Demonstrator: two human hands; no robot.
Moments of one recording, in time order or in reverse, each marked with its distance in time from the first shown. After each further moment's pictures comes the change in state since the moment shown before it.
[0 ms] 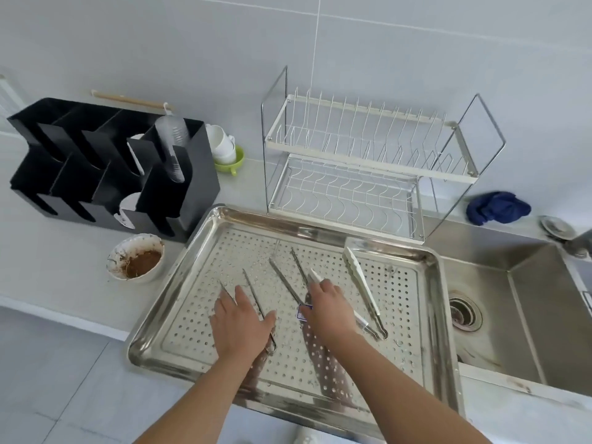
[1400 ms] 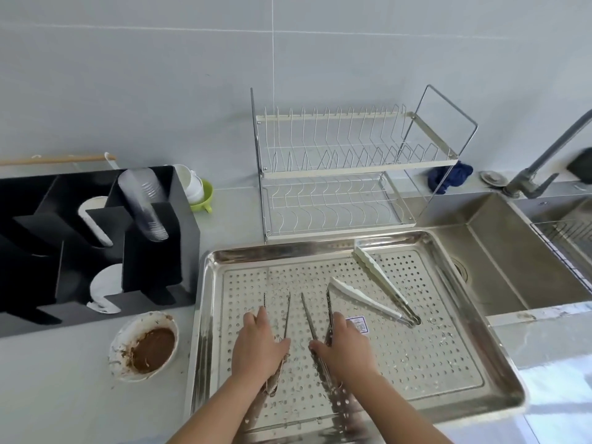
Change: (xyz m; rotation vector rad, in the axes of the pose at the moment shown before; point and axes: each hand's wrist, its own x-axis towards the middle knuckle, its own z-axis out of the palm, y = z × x) left_hand 0.097 -0.054 -0.035 -0.064 -0.237 0.483; right_hand -0.004 -0.083 0.050 0.155 0.016 0.621
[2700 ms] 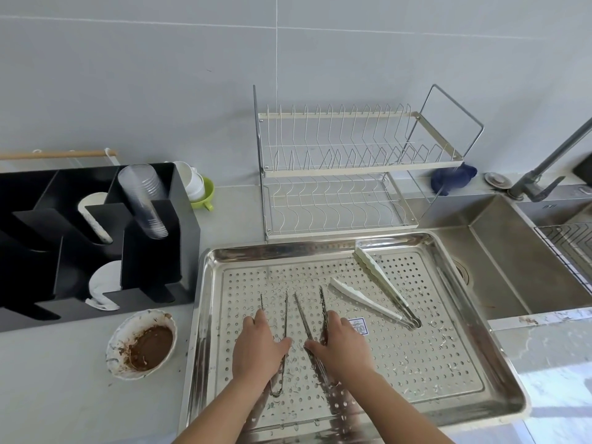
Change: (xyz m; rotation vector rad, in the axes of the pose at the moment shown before) left_hand -0.005 0.007 0.002 -0.056 0.009 -0.090; right_hand 0.004 -0.004 -0.002 -0.020 -0.026 -0.048
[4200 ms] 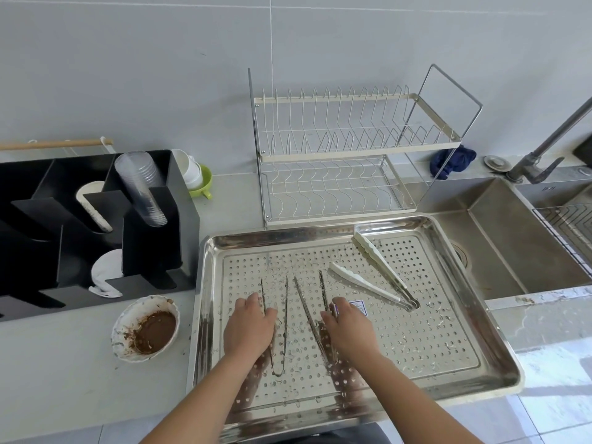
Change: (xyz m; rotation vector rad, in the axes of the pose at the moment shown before) left_hand 0.006 -0.008 -0.014 -0.082 -0.041 -0.025; right_hand -0.006 0.008 -0.011 0.150 0.057 0.025
